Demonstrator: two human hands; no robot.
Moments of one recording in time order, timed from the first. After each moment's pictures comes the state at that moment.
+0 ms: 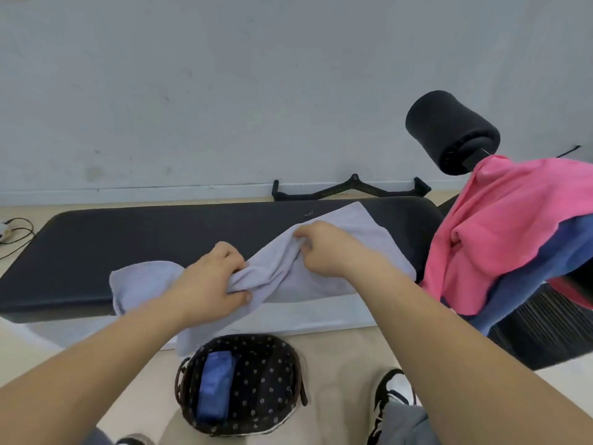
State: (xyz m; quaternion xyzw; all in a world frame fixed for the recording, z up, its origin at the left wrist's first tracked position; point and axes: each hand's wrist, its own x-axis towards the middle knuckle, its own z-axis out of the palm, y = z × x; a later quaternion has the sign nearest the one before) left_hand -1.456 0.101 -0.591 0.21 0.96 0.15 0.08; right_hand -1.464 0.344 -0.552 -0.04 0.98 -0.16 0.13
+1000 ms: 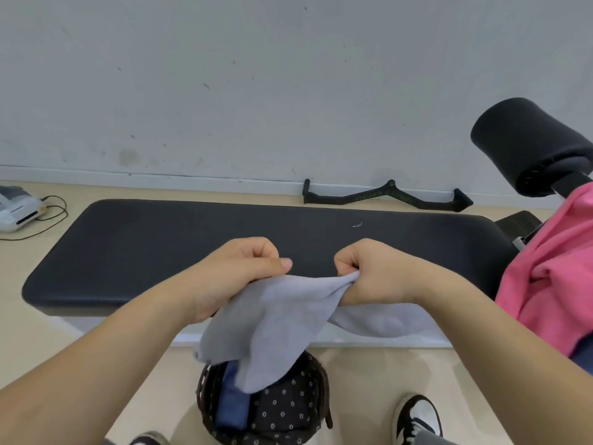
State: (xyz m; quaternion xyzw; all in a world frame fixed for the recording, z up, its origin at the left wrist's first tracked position) left_hand -1.466 0.074 -0.541 0.05 0.77 0.57 0.27; right_hand -1.473 0.330 -0.535 -0.15 0.93 -0.27 0.21
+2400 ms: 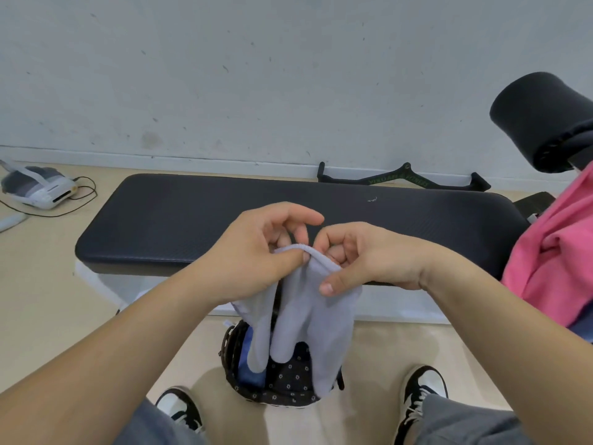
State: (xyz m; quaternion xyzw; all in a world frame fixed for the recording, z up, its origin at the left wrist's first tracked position) left_hand -1.417 0.067 -0.533 0.21 0.80 0.56 0.06; right_hand -1.436 0.297 -0.529 -0.16 0.75 -0.54 0.35
